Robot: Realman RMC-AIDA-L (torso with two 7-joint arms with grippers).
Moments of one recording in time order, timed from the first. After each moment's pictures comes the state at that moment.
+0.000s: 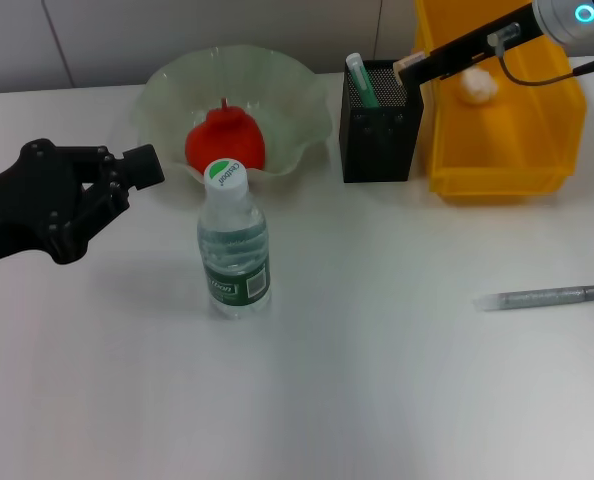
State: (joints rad) left arm -0.40 -2.06 -2.31 -0.81 1.57 -1.77 1.73; right arm 0.91 1.95 -0.91 -0.82 -2.48 -1.22 2.33
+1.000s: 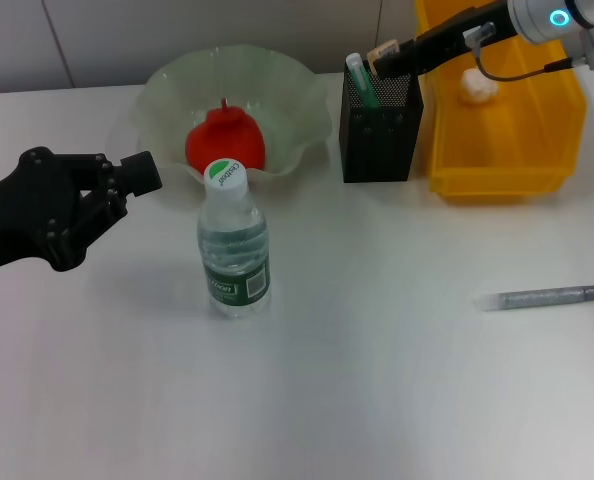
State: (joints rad) left arm -0.39 -2.06 -2.32 -0.79 1.57 -1.77 1.74; right arm 0.96 1.92 -0.91 -0.64 -2.36 -1.09 2.13
